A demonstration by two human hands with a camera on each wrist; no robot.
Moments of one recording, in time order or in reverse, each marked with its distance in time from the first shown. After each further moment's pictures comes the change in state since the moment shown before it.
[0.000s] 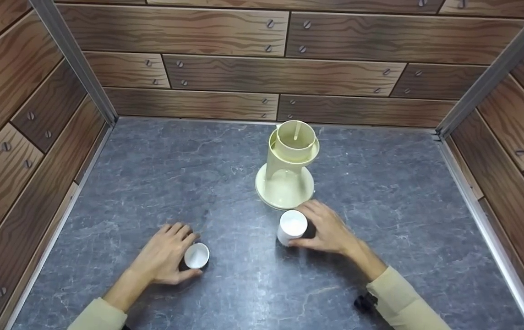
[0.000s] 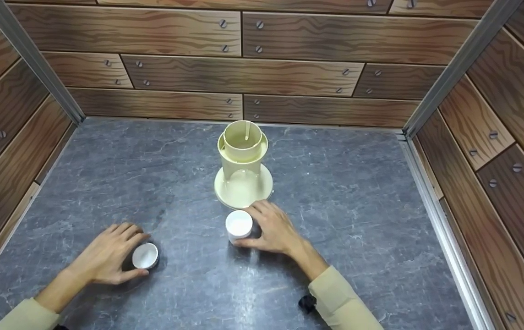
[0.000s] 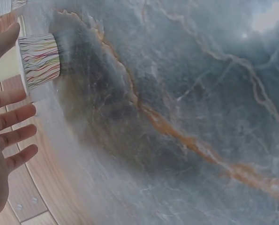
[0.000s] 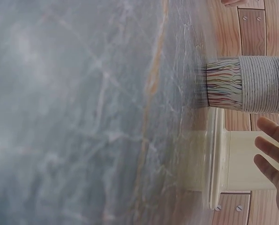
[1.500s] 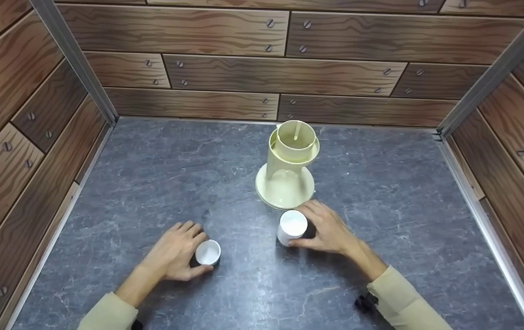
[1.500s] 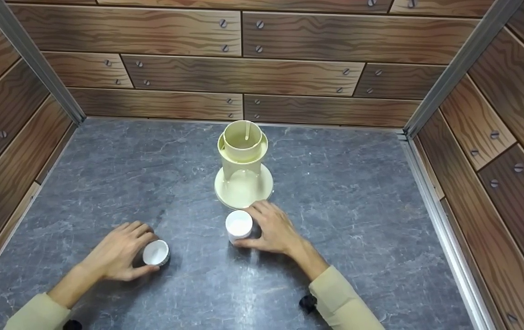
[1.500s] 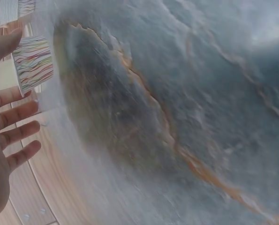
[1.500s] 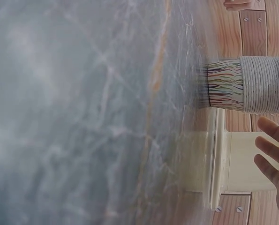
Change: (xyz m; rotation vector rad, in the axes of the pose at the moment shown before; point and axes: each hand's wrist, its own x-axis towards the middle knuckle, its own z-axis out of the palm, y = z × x) left_hand 0.020 0.013 0.002 -0.041 0.071 0.040; right_hand 0.000 -0.001 0.000 0.015 -0.001 0.005
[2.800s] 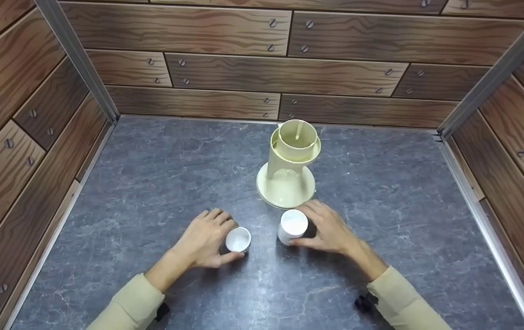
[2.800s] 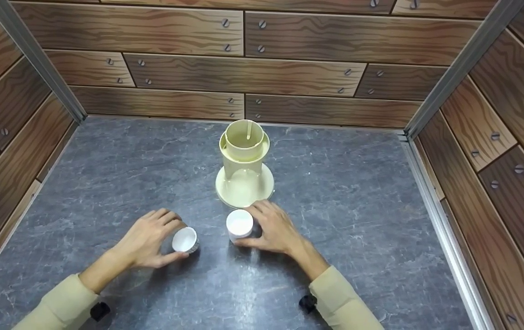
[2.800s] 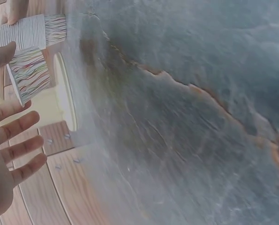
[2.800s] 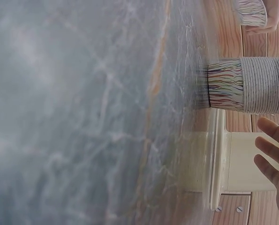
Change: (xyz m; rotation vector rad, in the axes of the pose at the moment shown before) left_hand 0.058 0.031 -0.004 -0.032 0.040 -0.018; right_hand 0.000 0.000 0.000 -0.017 -0.001 -0.004
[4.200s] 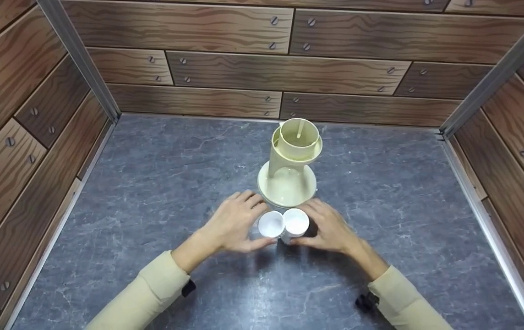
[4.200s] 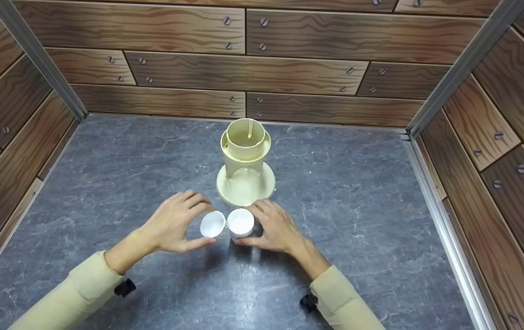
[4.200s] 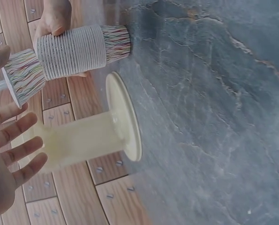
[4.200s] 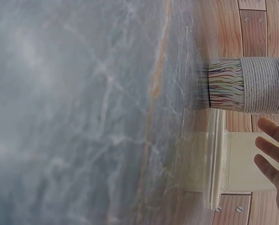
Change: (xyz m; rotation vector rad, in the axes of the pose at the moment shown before) left_hand 0.067 0.028 -0.028 -0.100 0.063 0.093; right_hand 0.000 0.001 0.000 0.016 0.013 -0.035
